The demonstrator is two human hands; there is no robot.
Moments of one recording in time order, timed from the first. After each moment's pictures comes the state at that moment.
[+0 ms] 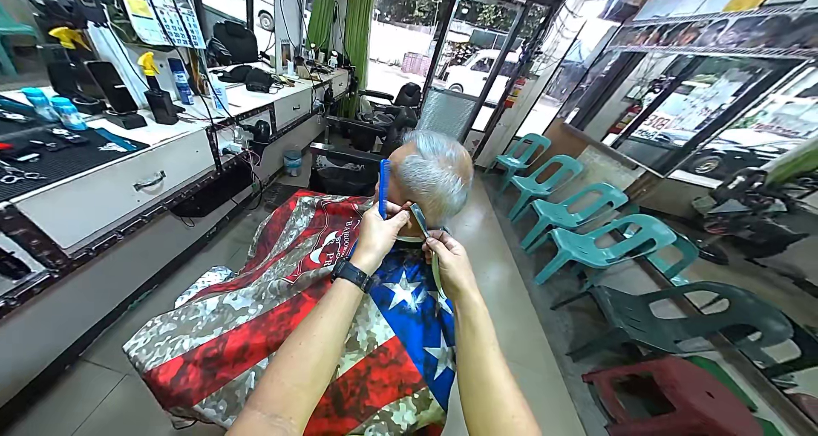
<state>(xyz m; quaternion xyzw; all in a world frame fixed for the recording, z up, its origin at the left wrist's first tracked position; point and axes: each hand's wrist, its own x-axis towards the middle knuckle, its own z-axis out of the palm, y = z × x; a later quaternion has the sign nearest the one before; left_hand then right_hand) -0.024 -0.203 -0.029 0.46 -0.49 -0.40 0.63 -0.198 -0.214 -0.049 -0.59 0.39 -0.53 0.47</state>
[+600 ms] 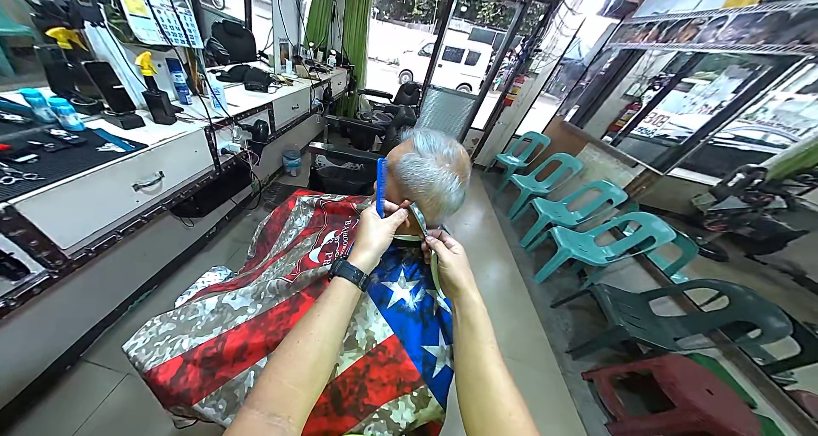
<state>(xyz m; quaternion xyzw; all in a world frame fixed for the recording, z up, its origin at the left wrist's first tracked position) -0.024 -0.202 -0.027 0.45 -0.48 -0.41 0.63 -0.200 -0.214 -0.052 -0.58 0.38 -0.53 0.49</state>
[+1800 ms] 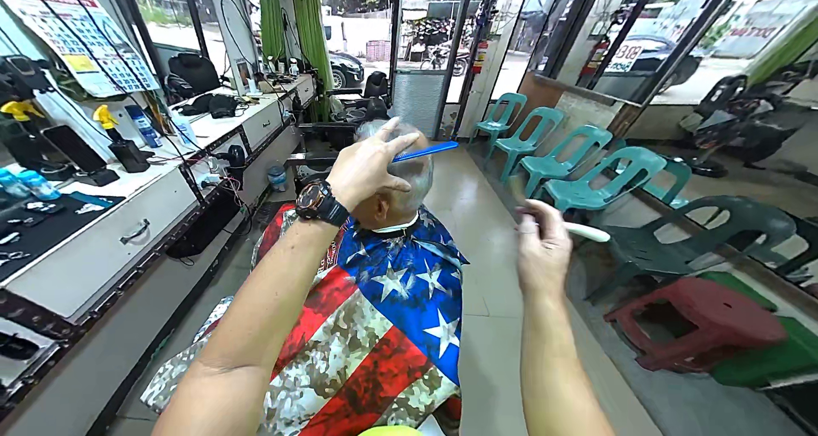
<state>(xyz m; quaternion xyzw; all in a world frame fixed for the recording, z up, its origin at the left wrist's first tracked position) -0.025 -0.234 0.115 0.48 -0.85 0.05 0.22 -0.322 -0.156 -0.014 -0.59 0.52 -0.62 0.07</state>
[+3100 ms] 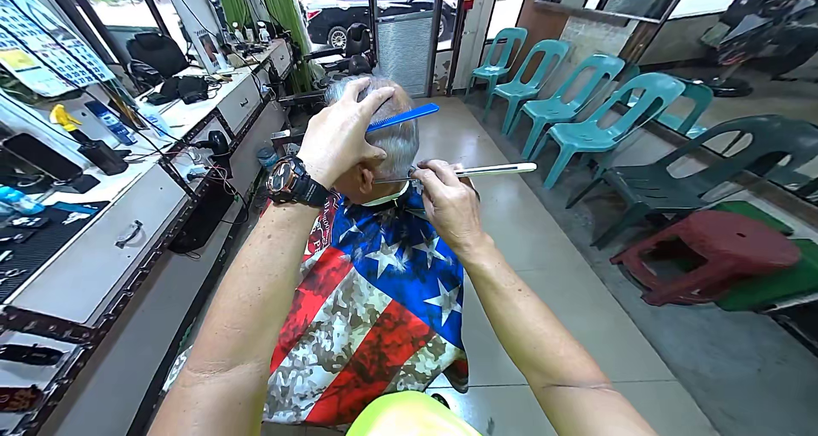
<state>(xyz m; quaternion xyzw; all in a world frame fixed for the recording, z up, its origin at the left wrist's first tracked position) -0.035 -0.242 0.115 0.51 -0.84 0.08 0.18 -0.237 -0.197 -0.030 -0.76 0.46 -0.44 -0.15</state>
